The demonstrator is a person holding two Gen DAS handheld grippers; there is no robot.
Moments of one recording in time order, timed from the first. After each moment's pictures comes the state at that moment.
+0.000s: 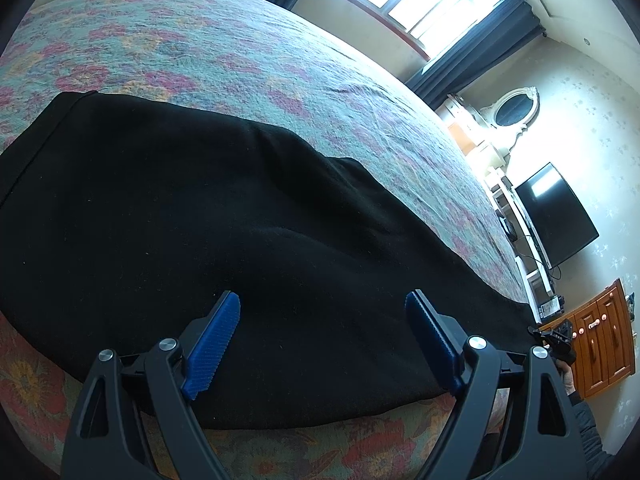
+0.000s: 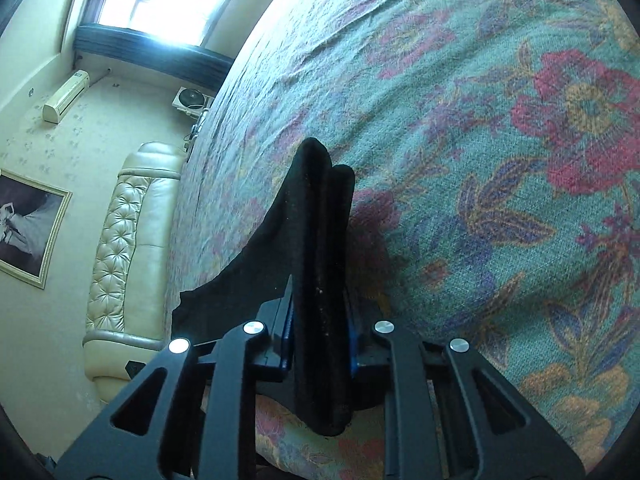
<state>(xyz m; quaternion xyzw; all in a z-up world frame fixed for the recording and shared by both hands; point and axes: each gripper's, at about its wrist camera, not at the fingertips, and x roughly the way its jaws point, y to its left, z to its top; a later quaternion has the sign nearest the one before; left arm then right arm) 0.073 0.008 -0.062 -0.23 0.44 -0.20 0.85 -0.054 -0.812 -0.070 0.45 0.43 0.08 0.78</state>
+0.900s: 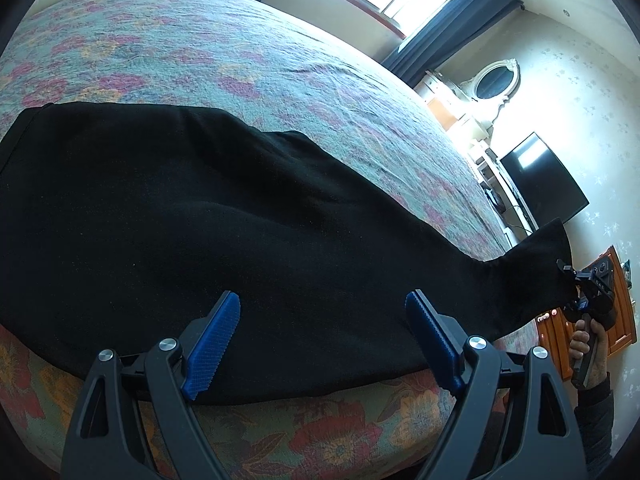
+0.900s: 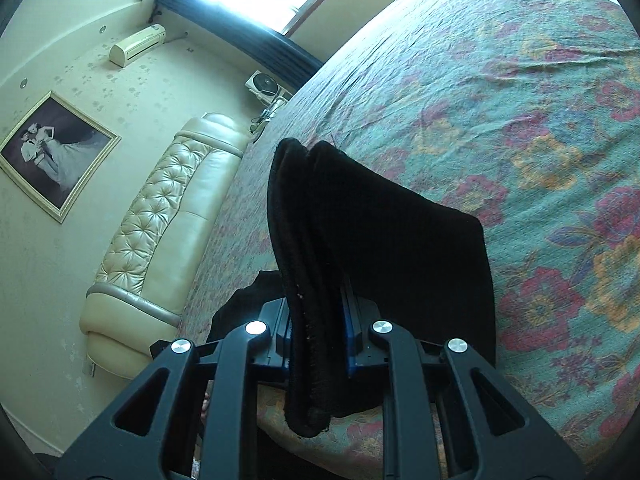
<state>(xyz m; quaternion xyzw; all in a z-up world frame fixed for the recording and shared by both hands) 0.062 -0.033 -0.055 -0.19 0.45 -0.24 0.84 -0.017 -0.588 0.062 0.37 0.37 0.17 0.83</state>
